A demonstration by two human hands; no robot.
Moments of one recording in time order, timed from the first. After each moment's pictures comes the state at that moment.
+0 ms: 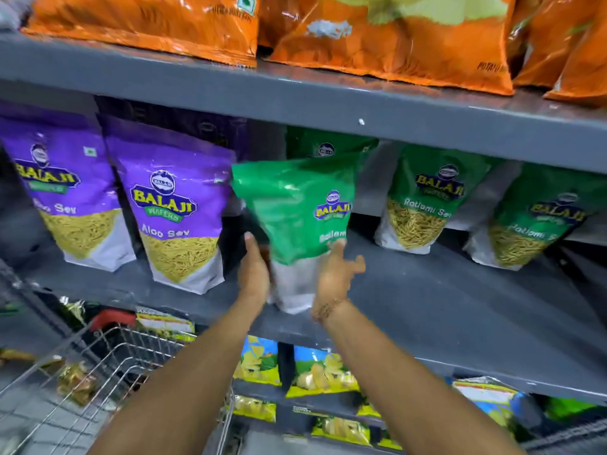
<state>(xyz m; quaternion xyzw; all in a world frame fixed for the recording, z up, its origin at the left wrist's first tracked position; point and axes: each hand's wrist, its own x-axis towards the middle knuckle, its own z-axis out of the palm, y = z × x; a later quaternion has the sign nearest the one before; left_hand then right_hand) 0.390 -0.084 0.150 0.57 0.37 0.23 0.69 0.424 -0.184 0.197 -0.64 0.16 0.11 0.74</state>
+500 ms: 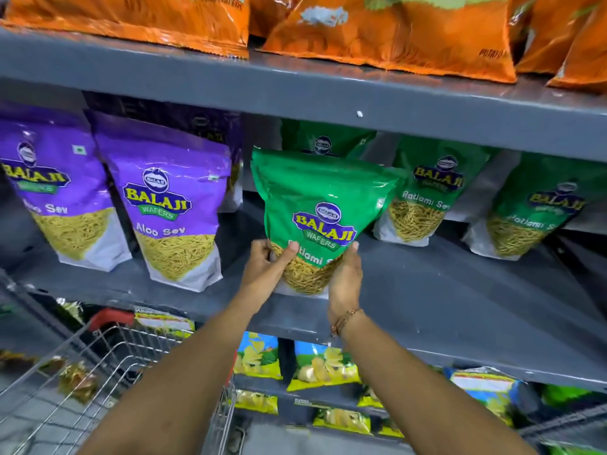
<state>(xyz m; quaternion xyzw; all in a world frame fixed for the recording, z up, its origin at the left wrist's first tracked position) 0.386 -0.086 0.142 0.71 0.28 0.19 0.62 0.426 -0.204 0.172 -0.62 0.05 0.08 0.78</state>
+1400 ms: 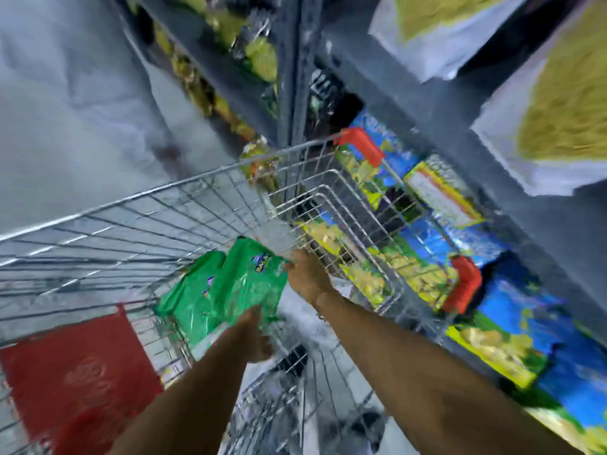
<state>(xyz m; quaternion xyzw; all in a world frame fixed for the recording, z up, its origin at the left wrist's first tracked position) 0.016 -0.029 -0.124 0.05 0.69 0.04 0.72 0.147 0.010 -0.097 -0.78 -0.46 0.42 0.09</state>
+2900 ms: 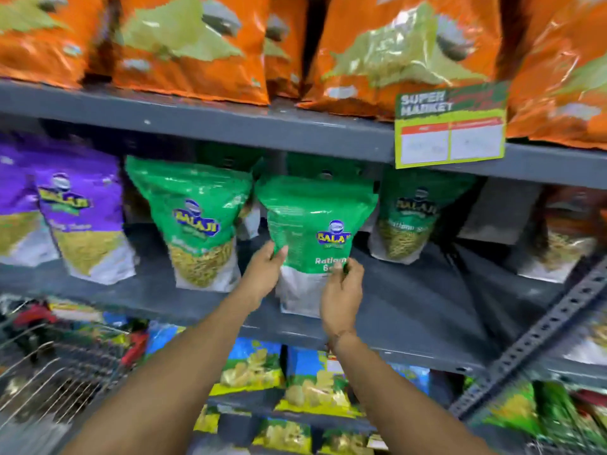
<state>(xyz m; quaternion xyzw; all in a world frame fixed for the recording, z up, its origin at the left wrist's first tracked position) 0.432 -0.308 0.204 0.76 0.20 0.19 0.59 0.462 -0.427 0.188 -0.72 -0.07 -0.10 0.69</state>
